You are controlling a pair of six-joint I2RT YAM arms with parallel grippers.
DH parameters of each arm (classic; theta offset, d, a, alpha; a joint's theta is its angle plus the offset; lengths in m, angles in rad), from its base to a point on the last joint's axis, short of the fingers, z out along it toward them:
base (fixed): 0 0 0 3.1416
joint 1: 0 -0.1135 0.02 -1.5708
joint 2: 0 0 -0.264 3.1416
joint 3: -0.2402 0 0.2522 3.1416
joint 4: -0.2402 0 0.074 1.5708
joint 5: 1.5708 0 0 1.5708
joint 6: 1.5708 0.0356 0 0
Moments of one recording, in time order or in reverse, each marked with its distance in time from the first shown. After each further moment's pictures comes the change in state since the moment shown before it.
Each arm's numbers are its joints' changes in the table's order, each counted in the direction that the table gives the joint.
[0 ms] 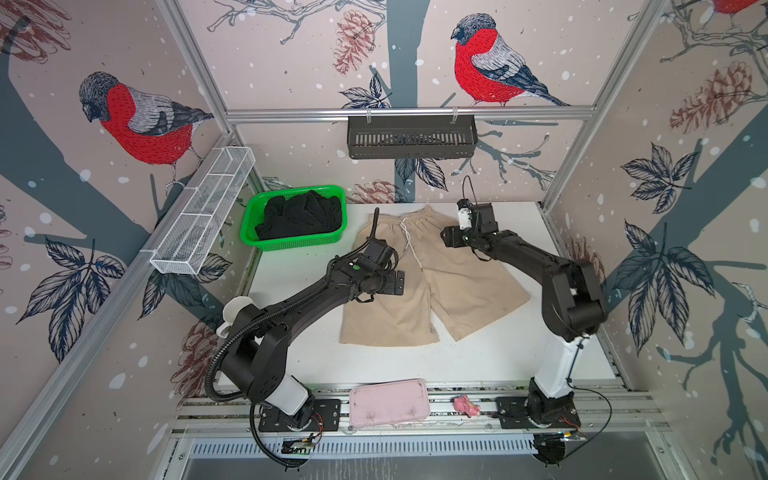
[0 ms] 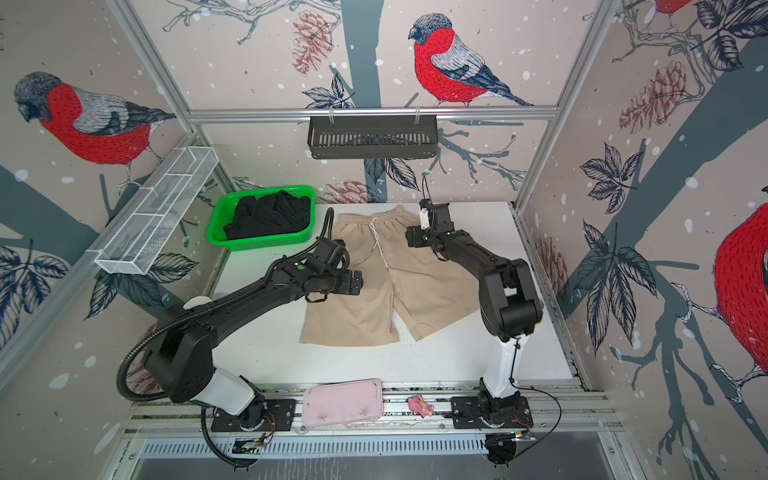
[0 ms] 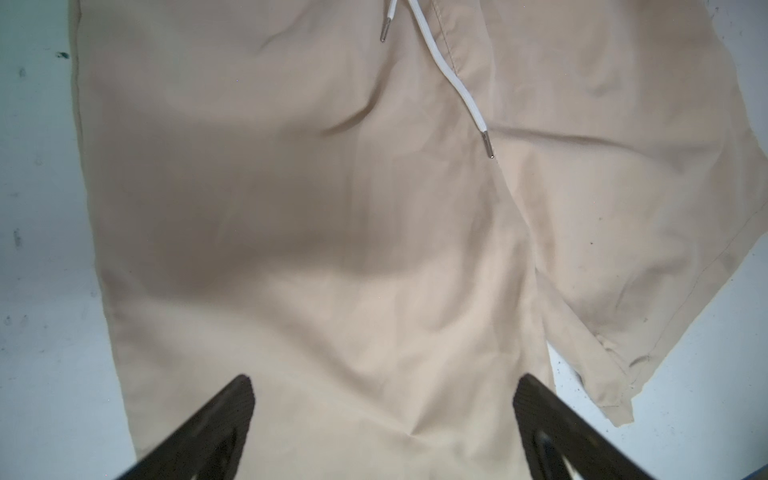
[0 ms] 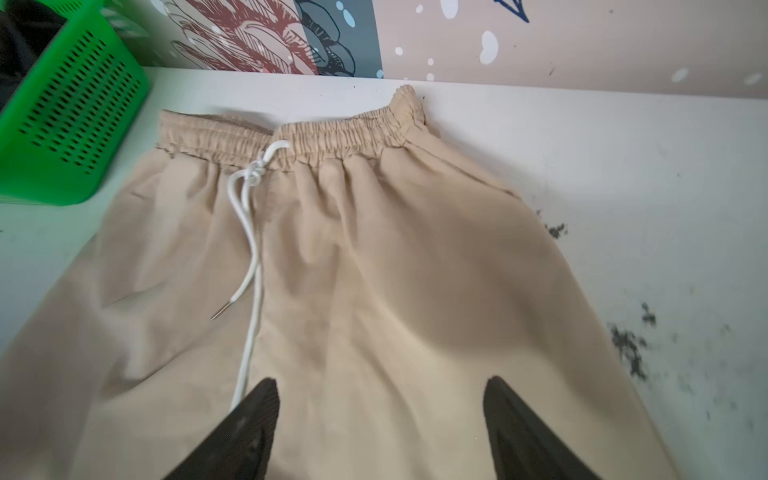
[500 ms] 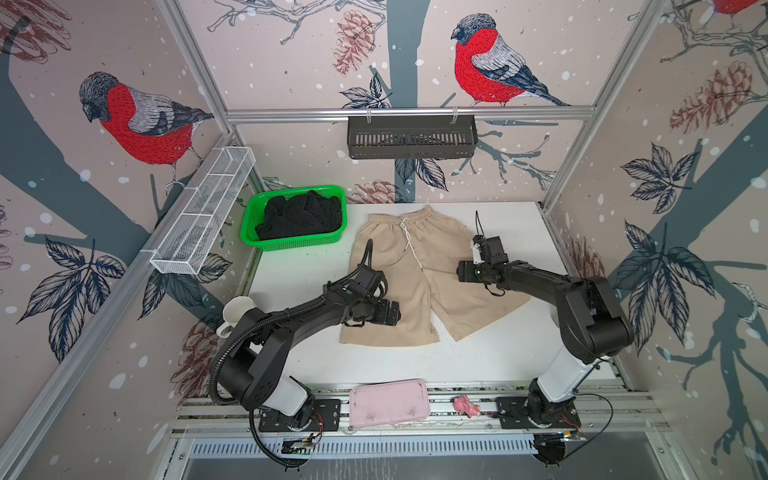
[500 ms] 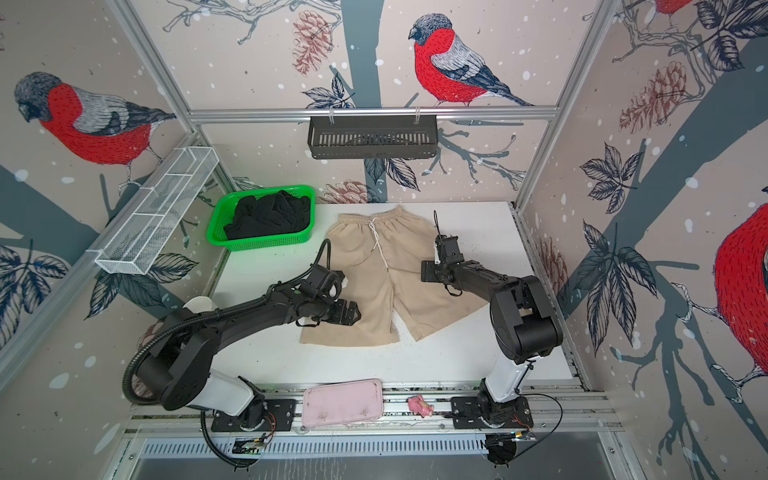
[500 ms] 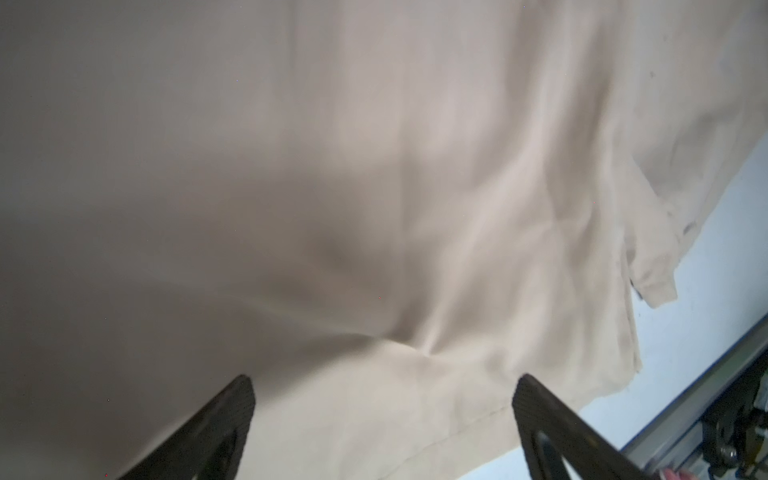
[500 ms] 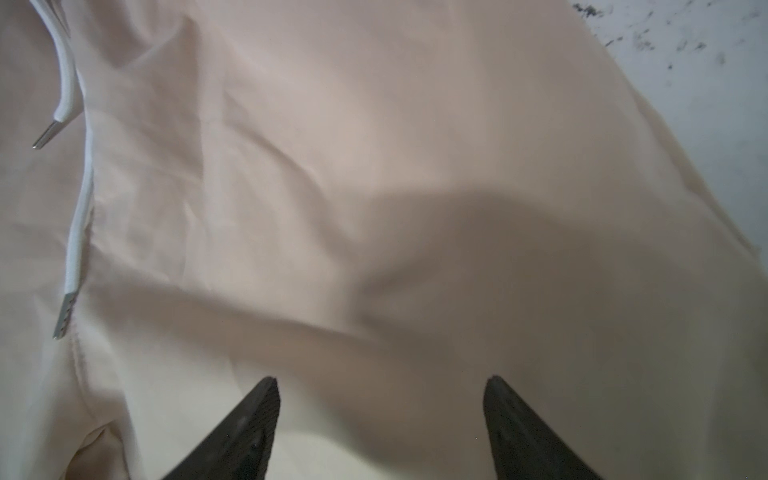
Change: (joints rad) left arm 0.020 0.046 0.318 0.170 0.253 0.034; right arm 0.022 0.096 0.304 -0.018 0.095 0.091
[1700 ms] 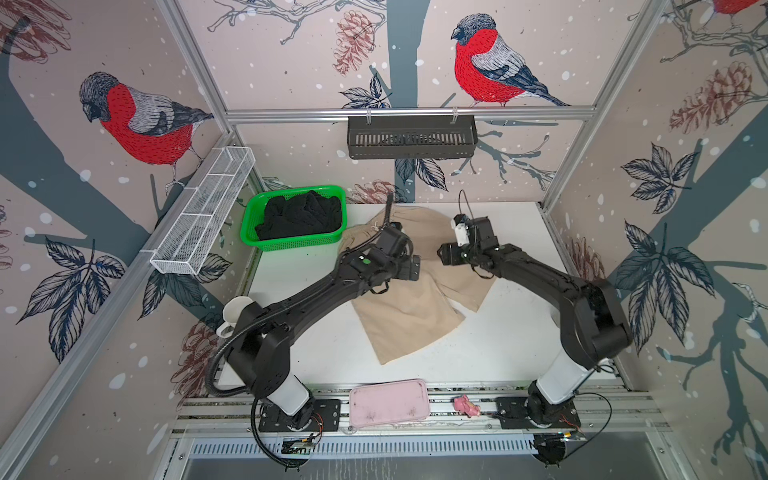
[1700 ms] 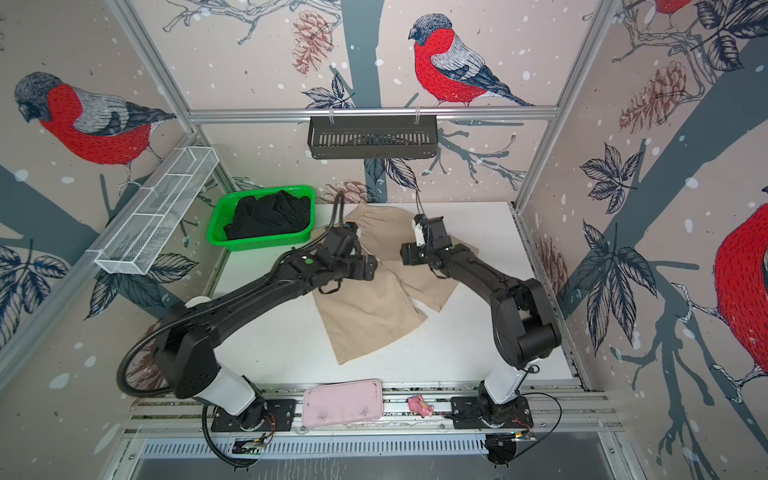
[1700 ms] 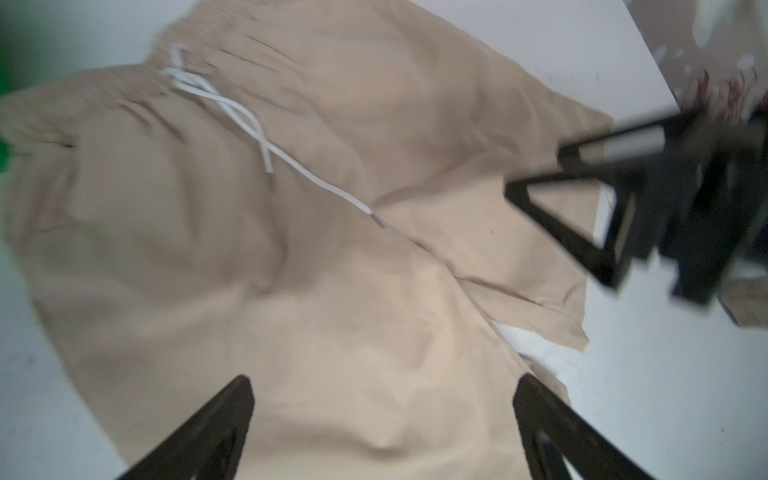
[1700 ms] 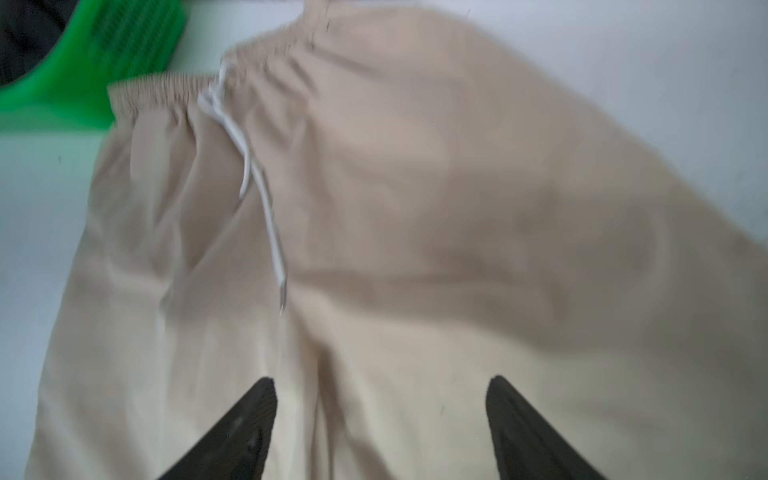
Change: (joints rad) left arm 0.028 -0.029 -0.450 -0.097 -0.361 -0.015; right arm -0.182 0.128 -0.101 -0.126 -0.025 -0.053
